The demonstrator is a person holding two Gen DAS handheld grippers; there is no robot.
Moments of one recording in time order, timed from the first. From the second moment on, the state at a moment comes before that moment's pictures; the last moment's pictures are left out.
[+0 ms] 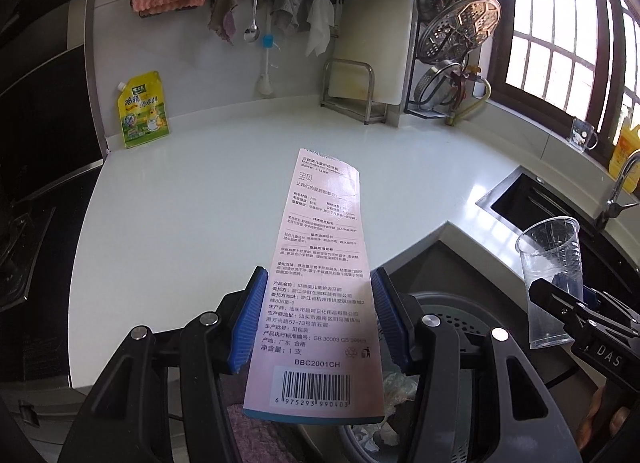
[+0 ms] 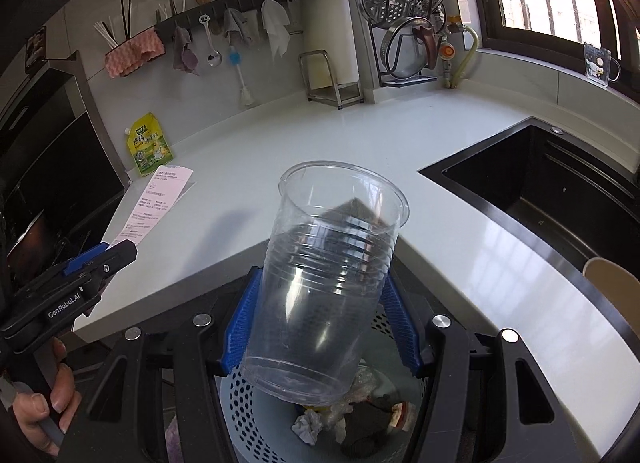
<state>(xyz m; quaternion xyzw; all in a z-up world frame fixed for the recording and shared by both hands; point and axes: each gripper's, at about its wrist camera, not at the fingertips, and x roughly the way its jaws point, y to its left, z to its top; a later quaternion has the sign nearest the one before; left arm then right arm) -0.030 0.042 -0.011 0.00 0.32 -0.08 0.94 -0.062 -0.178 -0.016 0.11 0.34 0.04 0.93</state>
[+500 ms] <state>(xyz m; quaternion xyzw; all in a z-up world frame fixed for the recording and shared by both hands) -0.059 0.012 -0.051 0.01 0.36 -0.09 0.93 -0.095 -0.175 -0.052 0.09 0.36 0.04 0.93</state>
